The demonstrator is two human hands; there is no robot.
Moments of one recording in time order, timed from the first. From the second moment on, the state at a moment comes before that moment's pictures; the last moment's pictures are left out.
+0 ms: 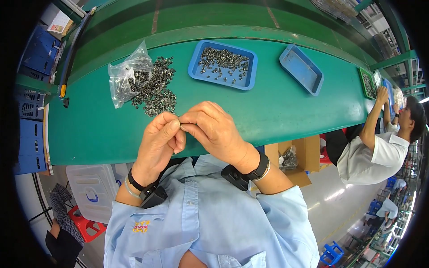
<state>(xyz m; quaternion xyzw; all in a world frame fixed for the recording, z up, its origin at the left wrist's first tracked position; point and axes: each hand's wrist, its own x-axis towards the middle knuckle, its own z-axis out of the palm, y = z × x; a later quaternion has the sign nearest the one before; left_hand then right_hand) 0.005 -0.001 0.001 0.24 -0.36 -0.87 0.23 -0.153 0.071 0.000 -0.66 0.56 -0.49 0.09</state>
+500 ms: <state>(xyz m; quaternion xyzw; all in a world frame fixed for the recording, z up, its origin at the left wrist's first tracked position) 0.010 0.004 0.006 0.17 -0.30 -0.91 0.24 -0.144 0.075 0.004 -0.60 0.52 -0.58 0.18</state>
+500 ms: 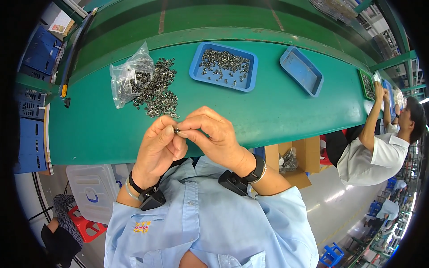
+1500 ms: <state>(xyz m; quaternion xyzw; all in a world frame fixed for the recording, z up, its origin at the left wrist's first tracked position) 0.007 0.002 0.013 0.19 -0.32 -0.90 0.24 -0.148 0.067 -0.007 -0.60 0.51 -0.59 0.17</state>
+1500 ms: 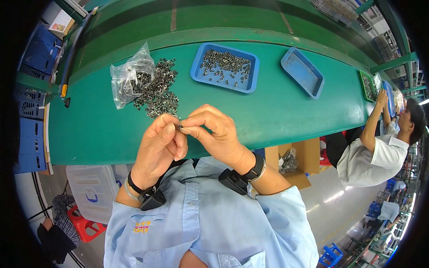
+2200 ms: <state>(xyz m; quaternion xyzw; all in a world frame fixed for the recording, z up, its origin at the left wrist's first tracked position) 0.008 -0.001 0.009 0.18 -0.29 -0.92 0.19 -0.158 0.070 -0.015 -0.65 0.47 -0.58 0.17</state>
